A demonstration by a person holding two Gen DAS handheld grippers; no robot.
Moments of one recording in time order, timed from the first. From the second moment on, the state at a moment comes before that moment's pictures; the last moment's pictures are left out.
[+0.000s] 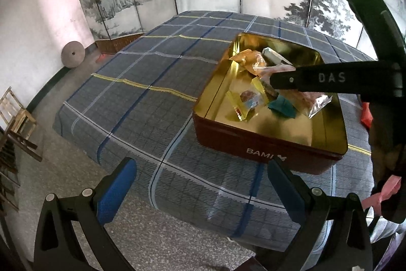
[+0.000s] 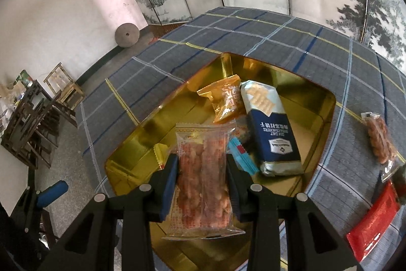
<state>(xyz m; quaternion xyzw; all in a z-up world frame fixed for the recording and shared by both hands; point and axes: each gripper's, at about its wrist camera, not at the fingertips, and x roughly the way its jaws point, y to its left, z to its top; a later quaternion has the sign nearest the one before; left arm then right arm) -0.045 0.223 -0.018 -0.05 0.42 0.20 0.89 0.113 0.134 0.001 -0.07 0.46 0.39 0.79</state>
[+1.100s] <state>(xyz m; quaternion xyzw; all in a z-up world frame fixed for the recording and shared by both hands) -0.046 0.242 -0.034 -0.08 0.43 0.20 0.88 0.110 0.161 -0.011 -0.07 0.46 0.40 0.79</state>
